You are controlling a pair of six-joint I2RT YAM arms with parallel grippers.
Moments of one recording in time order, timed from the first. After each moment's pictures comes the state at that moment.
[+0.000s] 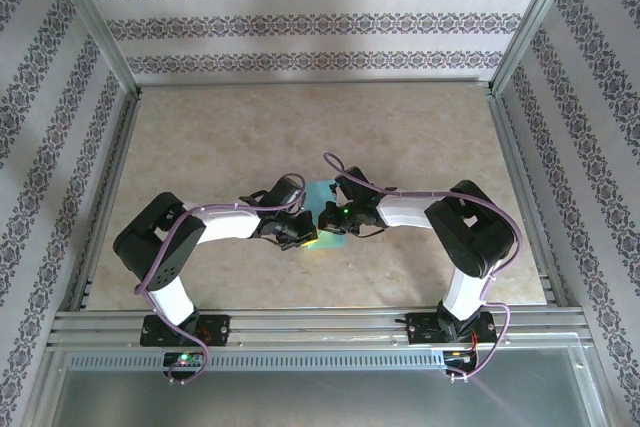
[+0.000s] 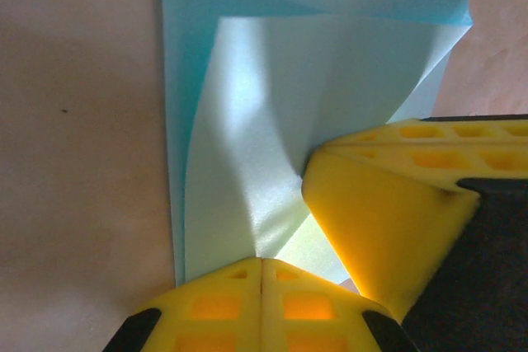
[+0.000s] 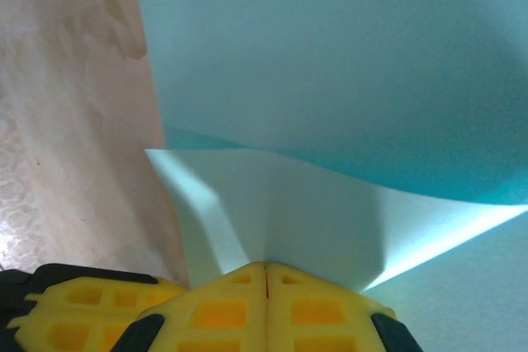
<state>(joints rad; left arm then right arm) -0.68 1.72 0.81 -0.15 0.40 -1.02 0.64 1.78 0.84 -0.08 -0.46 0.81</state>
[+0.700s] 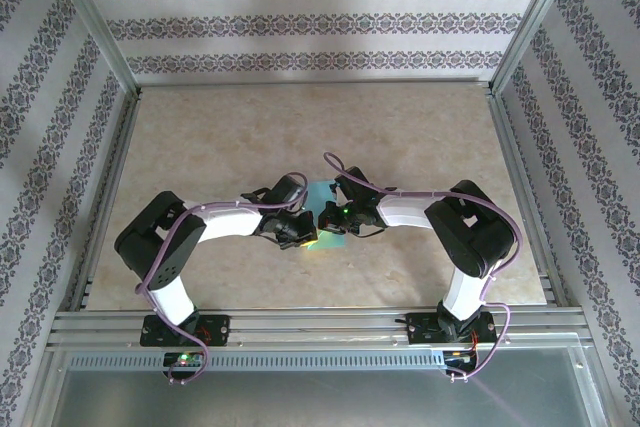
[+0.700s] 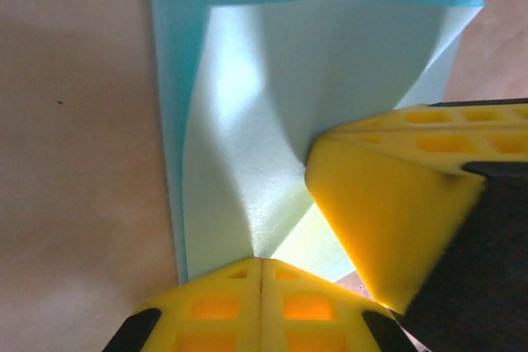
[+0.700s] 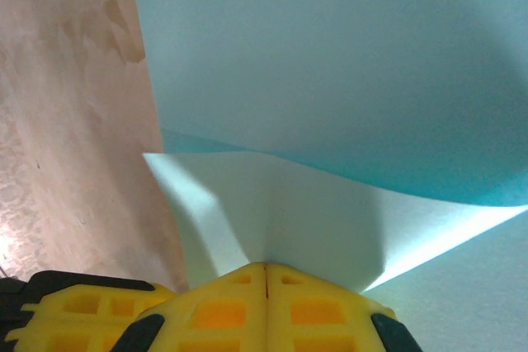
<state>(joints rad) -0.68 1.72 0.85 -0.22 0.41 -0.97 0.64 1.78 0.84 -0.09 -0.46 0.81</state>
